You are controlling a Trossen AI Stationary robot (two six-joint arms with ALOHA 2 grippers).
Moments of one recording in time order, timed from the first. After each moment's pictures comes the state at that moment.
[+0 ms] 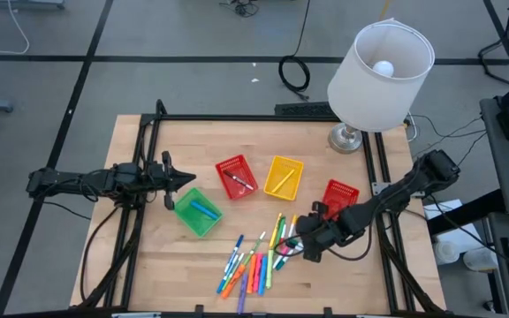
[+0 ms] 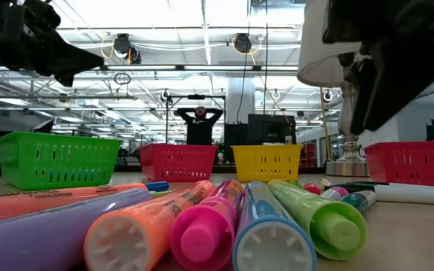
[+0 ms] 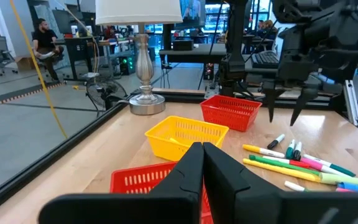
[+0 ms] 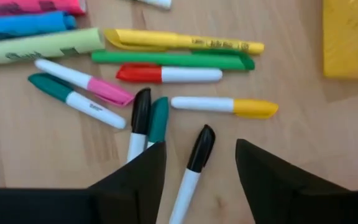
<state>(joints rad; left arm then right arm) -0.02 0.24 0.11 0.11 -0.19 0.00 0.51 1.55 0.96 -0.60 0.29 0.71</state>
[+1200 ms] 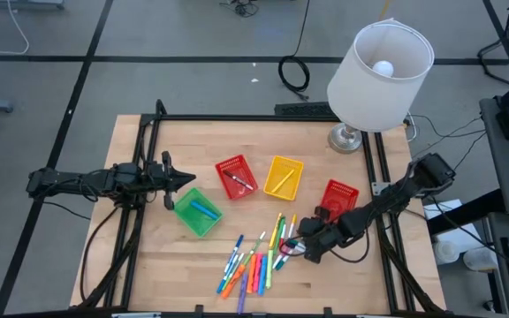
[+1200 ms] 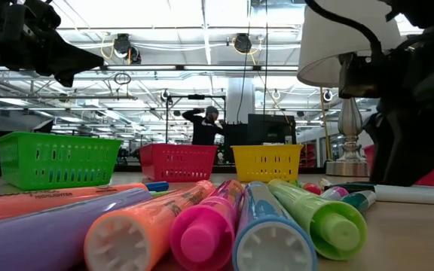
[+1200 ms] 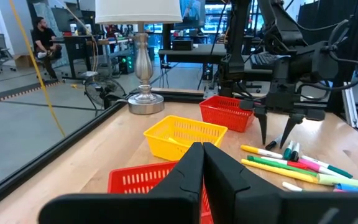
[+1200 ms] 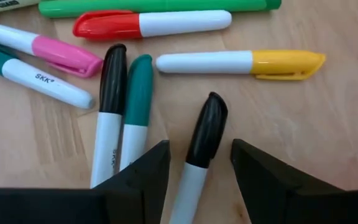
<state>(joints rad) -0.02 0.24 0.11 0.11 -0.18 -0.01 0.52 1.66 0.73 -0.27 0.28 0.79</state>
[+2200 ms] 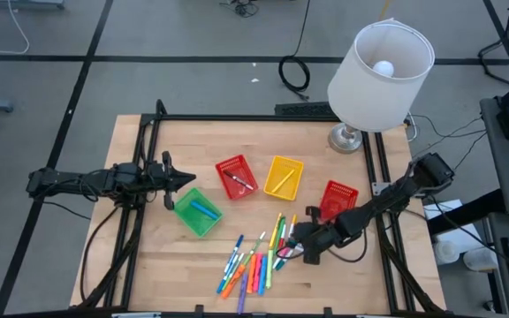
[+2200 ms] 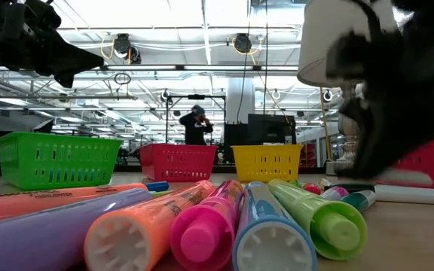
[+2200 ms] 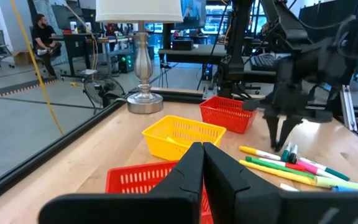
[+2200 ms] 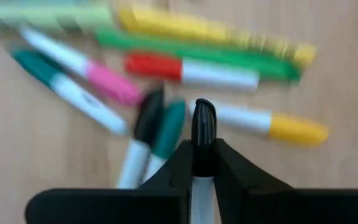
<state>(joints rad) -0.02 0.24 0.11 0.11 -0.18 -0.03 0.52 1.62 0.81 -0.29 0.29 0.55</state>
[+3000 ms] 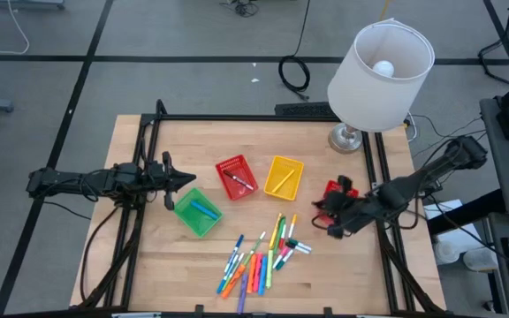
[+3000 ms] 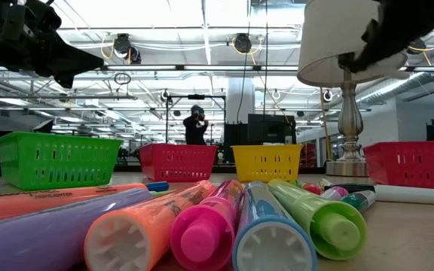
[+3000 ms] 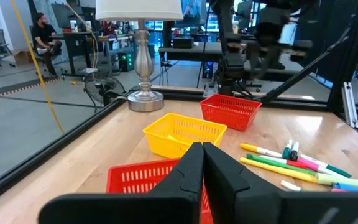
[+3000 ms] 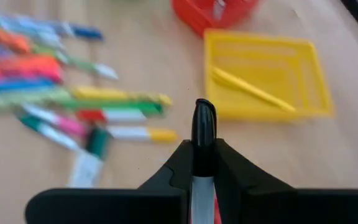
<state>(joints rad) -0.02 0.24 0.11 0.10 -0.18 -0.02 0.51 1.07 0.82 -0.74 0.52 0.60</state>
